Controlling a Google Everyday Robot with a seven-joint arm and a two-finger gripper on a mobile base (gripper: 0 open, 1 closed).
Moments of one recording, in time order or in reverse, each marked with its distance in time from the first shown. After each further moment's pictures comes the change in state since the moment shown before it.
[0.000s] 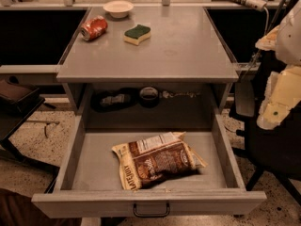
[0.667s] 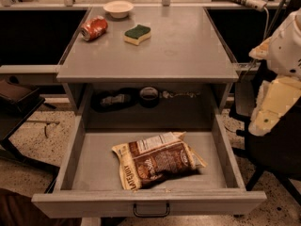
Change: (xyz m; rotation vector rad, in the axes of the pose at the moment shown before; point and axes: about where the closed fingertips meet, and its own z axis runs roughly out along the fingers) arm -0.003 0.005 0.019 -0.020 -0.023 0.011
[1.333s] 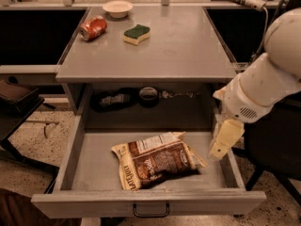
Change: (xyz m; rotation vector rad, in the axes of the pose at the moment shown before) arm -0.013 0.023 0.129 -0.109 -0.106 0.041
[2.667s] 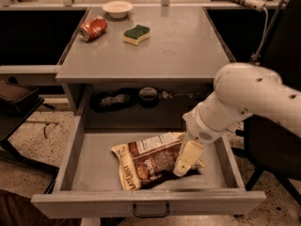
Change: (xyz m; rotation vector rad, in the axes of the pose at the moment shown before) arm -0.031 0.017 0.114 -0.077 -0.070 -0.015
